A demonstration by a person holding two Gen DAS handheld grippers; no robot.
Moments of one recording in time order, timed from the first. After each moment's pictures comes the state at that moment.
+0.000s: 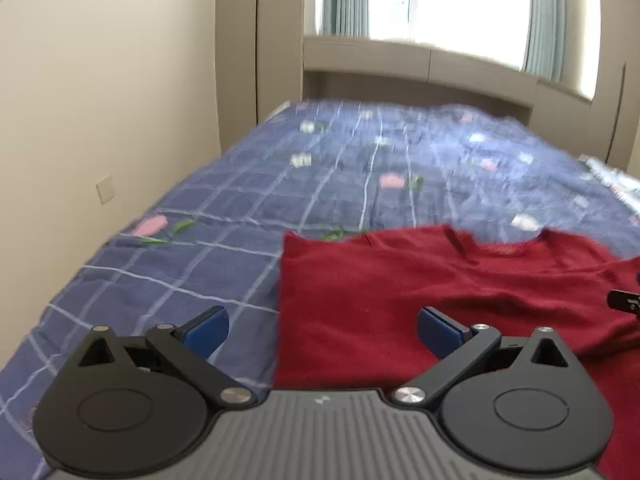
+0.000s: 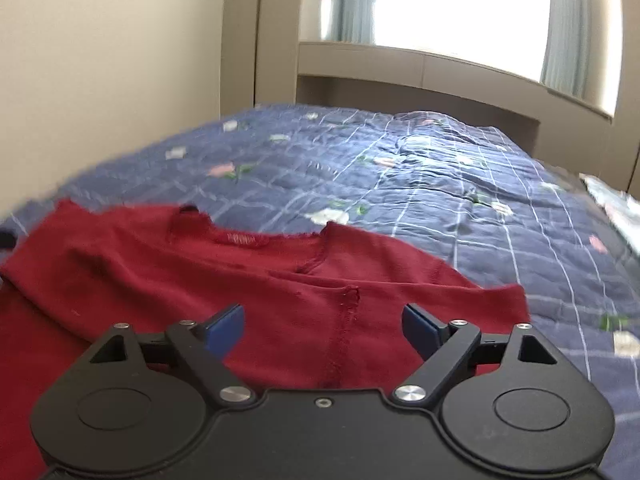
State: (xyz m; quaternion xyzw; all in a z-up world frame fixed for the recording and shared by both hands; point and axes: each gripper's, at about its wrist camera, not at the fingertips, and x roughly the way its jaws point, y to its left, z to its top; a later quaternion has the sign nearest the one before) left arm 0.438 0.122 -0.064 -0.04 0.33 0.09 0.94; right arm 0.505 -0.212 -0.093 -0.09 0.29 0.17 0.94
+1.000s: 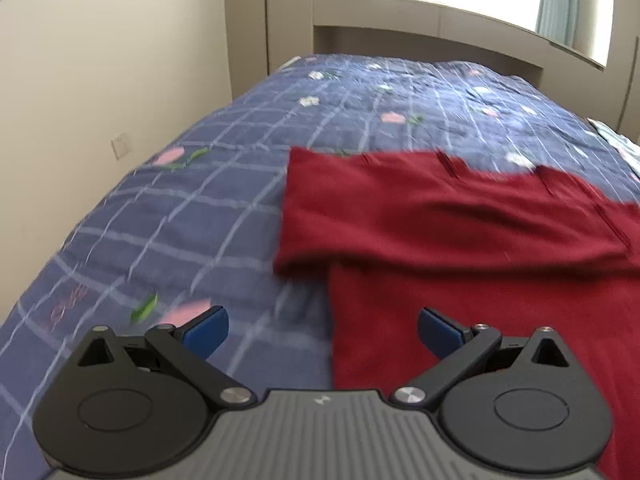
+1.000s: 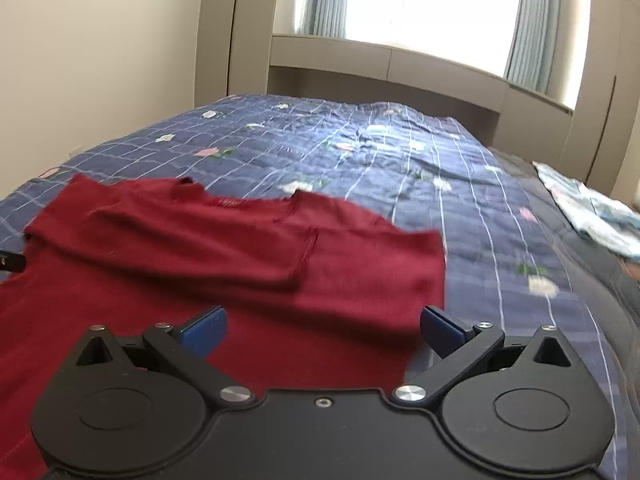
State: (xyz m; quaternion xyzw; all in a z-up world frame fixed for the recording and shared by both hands) left arm 0.364 0.097 -0.071 -0.05 0.39 0.10 0.92; right arm 0.395 -0.248 -0.059 -0.09 0.31 0.11 0.94
